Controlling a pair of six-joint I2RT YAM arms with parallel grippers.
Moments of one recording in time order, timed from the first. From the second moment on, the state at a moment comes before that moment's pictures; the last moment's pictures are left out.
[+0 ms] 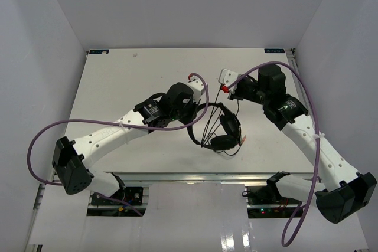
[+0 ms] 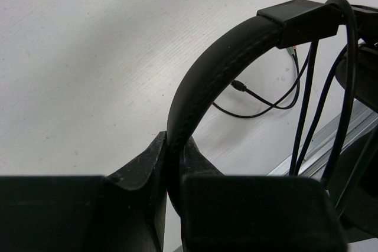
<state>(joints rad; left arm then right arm) -0.91 1.41 1.26 -0.54 -0.10 -0.20 0.50 1.12 1.14 -0.32 -0.43 -0.84</state>
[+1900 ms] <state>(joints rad) -0.93 1.38 1.80 -0.69 -0.17 -0.44 0.33 1.14 0.53 0.48 -1.23 0.05</state>
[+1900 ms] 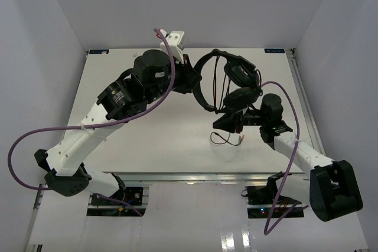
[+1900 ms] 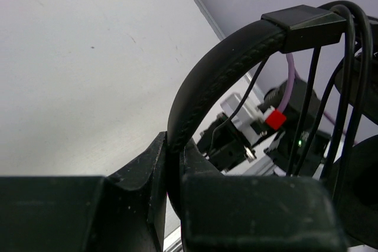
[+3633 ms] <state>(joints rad) -0.68 1.55 1.56 -0.59 -0.43 -0.43 0.72 1.02 1.42 -0.80 -0.32 -1.11</state>
